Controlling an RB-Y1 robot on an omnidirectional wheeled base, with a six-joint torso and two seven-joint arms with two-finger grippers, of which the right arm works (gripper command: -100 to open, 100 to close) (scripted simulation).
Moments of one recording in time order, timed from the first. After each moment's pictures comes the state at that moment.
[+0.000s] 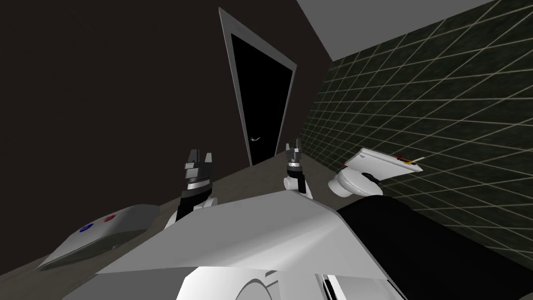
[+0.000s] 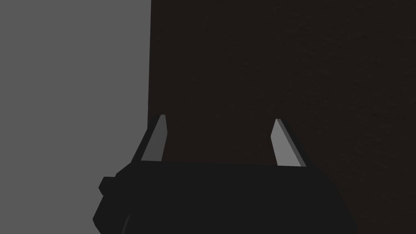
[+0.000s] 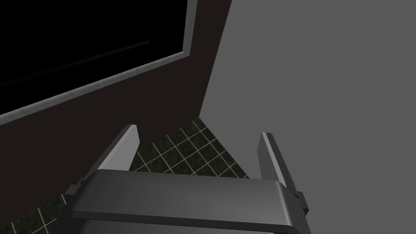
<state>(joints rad) 0.41 -0.01 0.03 -2.23 -0.08 -0.47 -0.11</state>
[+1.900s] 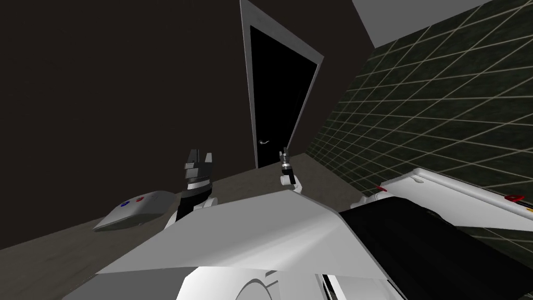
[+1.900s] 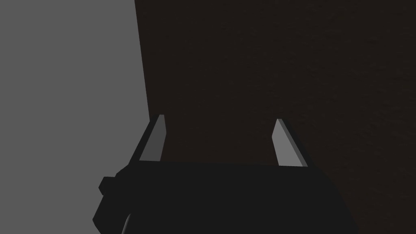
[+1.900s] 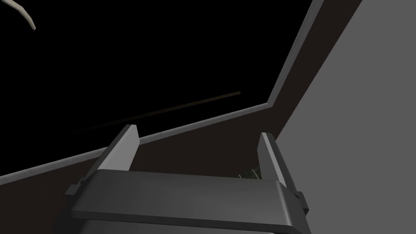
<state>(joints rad) 0.19 -0.09 -0.01 -1.70 -0.07 -0.53 -0.09</state>
